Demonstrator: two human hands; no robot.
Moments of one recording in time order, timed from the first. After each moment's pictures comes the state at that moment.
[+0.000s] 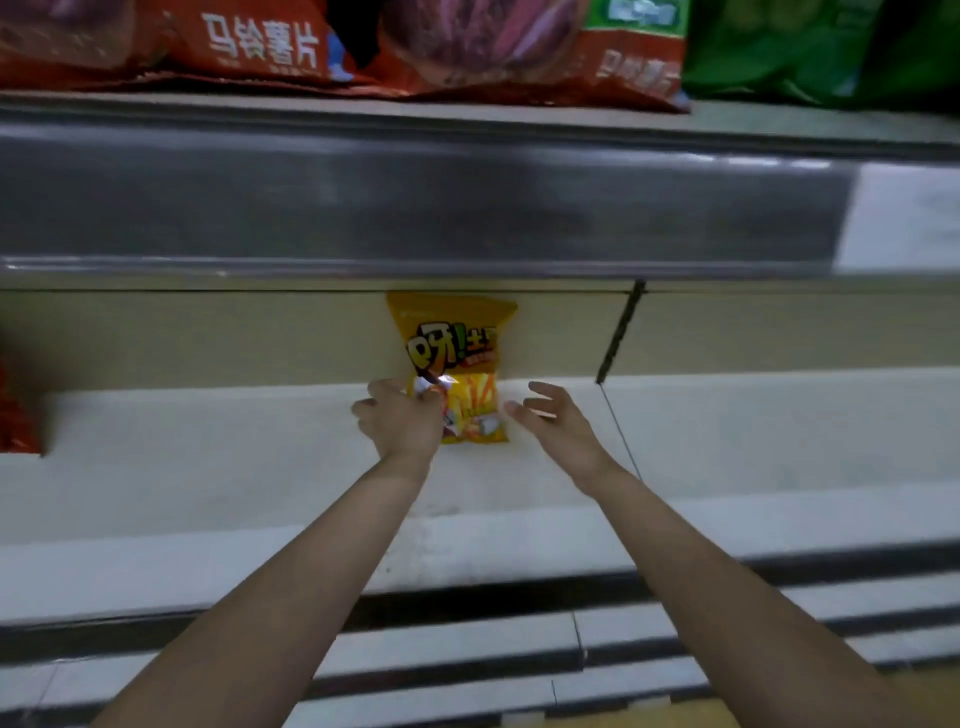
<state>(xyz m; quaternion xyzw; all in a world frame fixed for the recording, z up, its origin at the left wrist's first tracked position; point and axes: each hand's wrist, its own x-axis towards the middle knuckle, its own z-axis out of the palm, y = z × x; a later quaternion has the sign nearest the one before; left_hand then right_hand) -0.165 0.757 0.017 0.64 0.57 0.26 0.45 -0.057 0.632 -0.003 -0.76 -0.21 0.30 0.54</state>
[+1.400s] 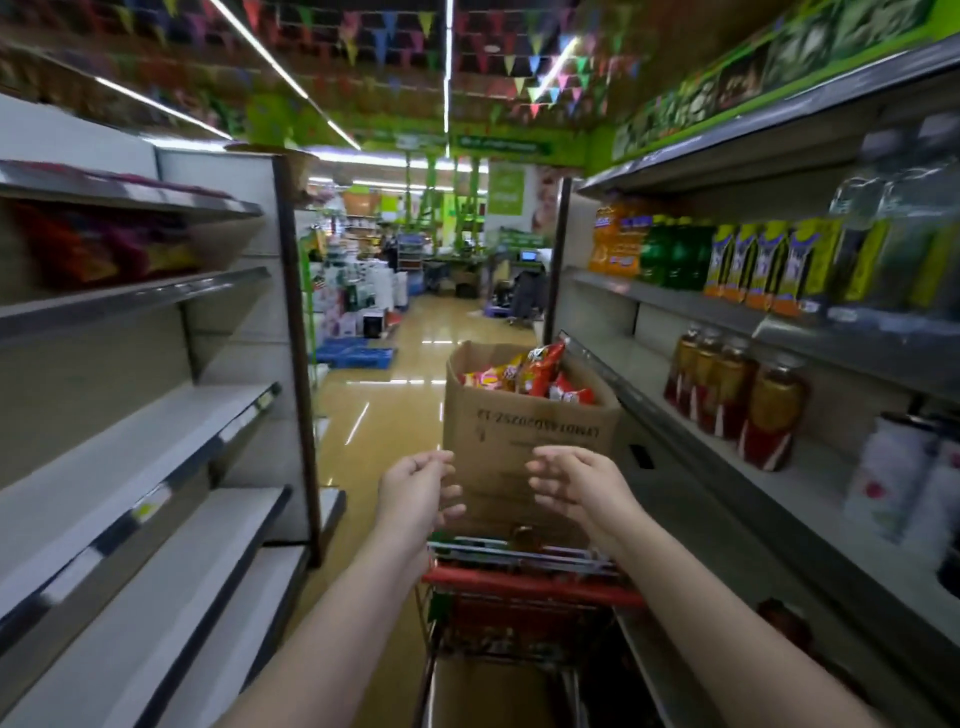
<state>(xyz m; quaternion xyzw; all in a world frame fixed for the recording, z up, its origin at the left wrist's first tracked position) 0.059 -0.344 0.215 0.59 -0.13 -0.24 0.76 -0.046 -0.485 0.206 -0.62 0.29 -0.31 0.66</state>
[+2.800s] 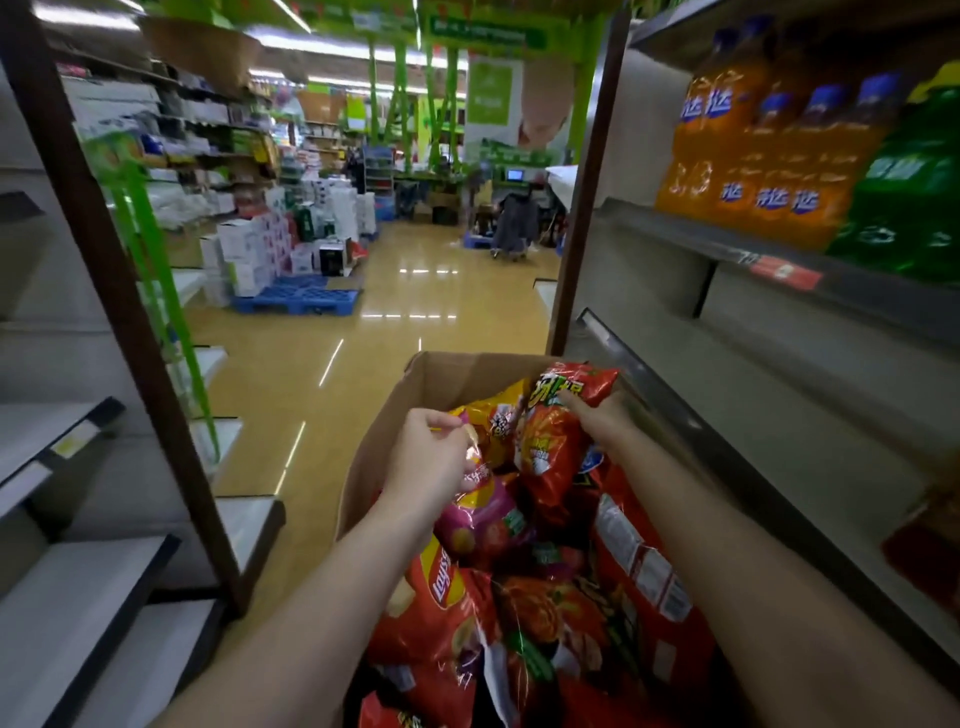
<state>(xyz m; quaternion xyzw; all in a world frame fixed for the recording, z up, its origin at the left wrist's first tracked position) 0.391 -0.777 0.199 0.72 -0.21 -0.22 0.62 0.325 -1.008 0.163 -0.68 0.47 -0.27 0.49</state>
